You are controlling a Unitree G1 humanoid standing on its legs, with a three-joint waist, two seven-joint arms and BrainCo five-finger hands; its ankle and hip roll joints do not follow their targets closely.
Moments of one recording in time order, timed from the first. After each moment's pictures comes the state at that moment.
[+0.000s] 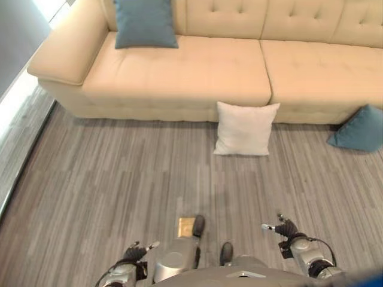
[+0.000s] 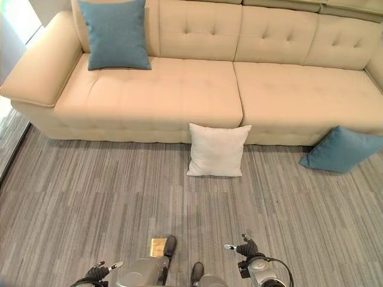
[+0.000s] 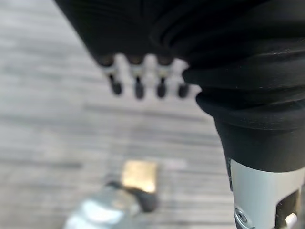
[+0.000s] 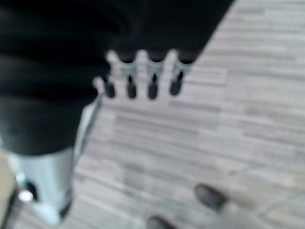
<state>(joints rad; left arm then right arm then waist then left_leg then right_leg) -0.02 0.26 -0.07 1.26 -0.28 -0.10 0.09 -0.12 -0.24 0.25 1.13 0.07 -0.08 -0.13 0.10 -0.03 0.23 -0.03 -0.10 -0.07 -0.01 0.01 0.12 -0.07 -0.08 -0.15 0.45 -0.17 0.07</state>
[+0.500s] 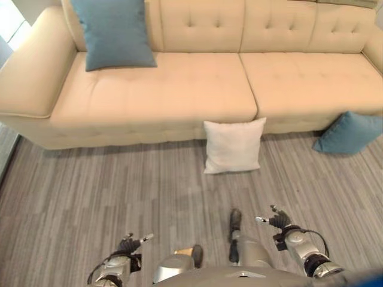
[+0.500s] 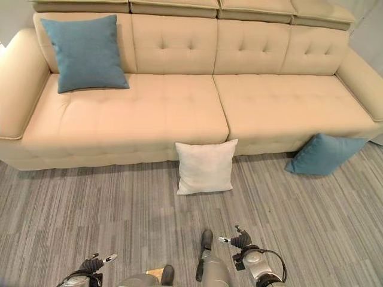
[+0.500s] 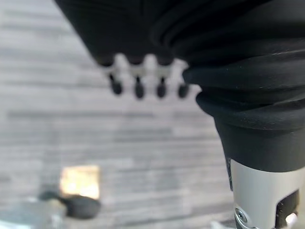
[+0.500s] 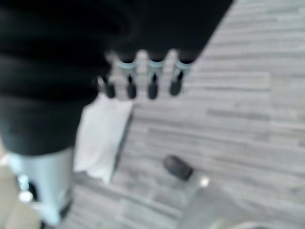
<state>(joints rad) -0.01 0.28 -0.06 1.26 -0.28 -0.11 0.09 -0.13 -0.24 0.28 1.12 0.05 -0.08 -0.13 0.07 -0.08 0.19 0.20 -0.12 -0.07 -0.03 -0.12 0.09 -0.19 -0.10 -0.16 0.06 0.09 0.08</state>
